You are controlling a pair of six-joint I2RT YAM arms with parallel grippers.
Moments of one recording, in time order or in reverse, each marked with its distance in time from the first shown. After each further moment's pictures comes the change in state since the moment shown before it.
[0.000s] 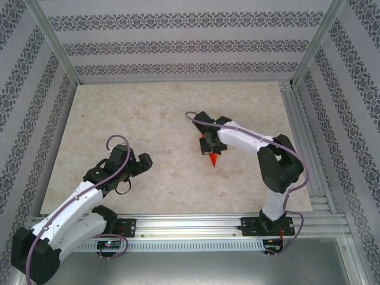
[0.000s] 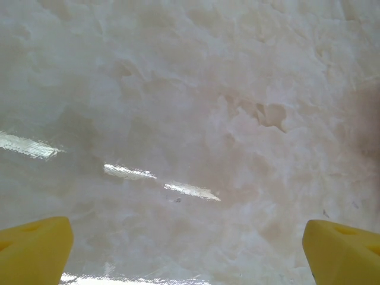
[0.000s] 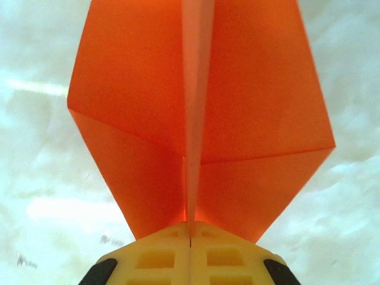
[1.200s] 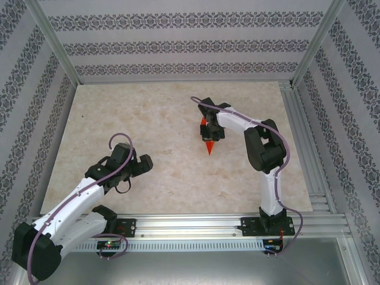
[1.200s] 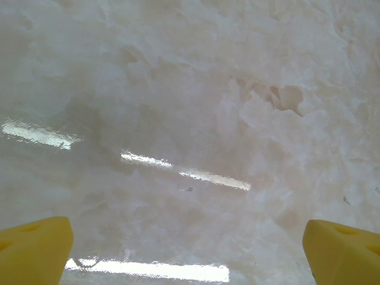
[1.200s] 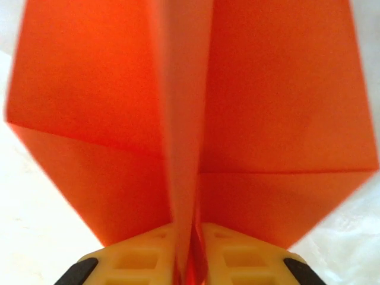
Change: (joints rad) left arm 0.000 0.050 0.032 -0.053 0.011 0.045; right arm -0.118 0.303 0.265 -0.001 -0.156 -0.038
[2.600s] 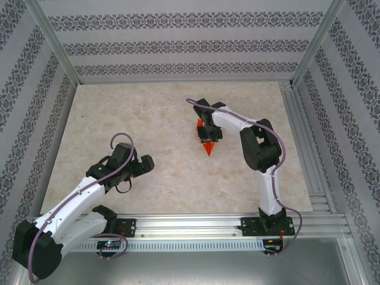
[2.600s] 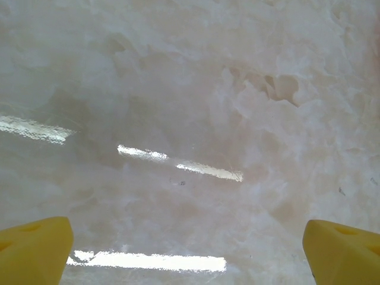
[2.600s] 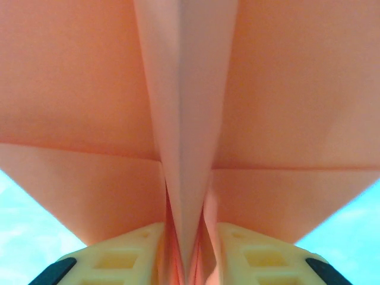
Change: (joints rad) left arm 0.000 0.032 0.000 0.014 0.049 0.010; right arm 0.034 0.023 0.076 -0.102 0.042 0.000
